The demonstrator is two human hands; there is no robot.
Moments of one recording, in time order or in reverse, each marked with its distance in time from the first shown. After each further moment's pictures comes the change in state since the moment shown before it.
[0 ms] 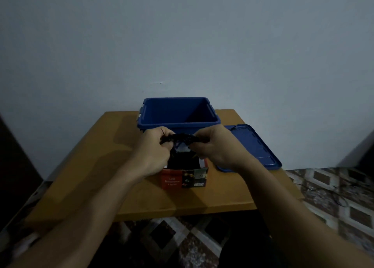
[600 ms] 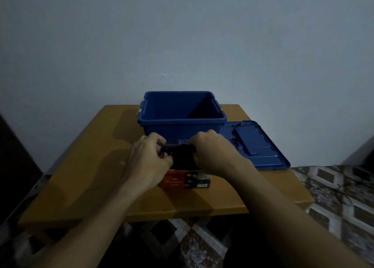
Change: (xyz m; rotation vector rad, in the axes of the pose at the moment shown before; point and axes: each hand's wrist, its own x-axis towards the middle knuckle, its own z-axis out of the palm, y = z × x) left_hand -0.007 -0.031 0.012 0.252 0.148 -0.092; right_hand 0.028 0.014 0.037 -0.599 -0.091 -0.054
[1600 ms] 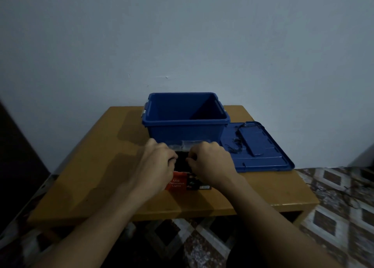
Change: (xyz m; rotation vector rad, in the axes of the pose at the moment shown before) left_hand -0.005 -0.008 0.004 0.326 0.019 0.376; right_hand -0.010 -0.013 0.026 0.129 0.118 0.135
